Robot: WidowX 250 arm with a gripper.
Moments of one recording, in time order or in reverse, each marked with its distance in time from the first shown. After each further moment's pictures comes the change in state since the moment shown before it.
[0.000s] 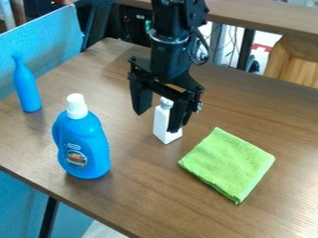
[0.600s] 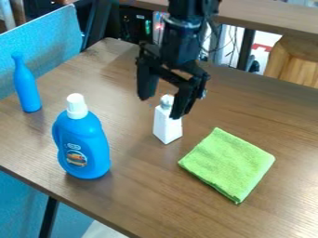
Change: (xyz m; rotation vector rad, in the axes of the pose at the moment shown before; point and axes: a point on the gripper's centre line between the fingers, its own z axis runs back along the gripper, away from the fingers) arm 0.017 0.006 0.009 0.045 0.099 -0.038
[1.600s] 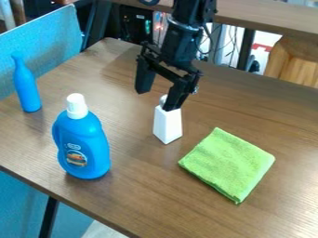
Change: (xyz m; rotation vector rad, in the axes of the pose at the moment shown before) arm 0.028 0.028 -0.022 0.032 0.185 -0.017
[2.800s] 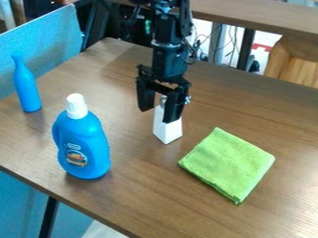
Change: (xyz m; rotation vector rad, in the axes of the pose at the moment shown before) arm 0.025 0.006 -0.032 -0.189 -0.126 -0.095
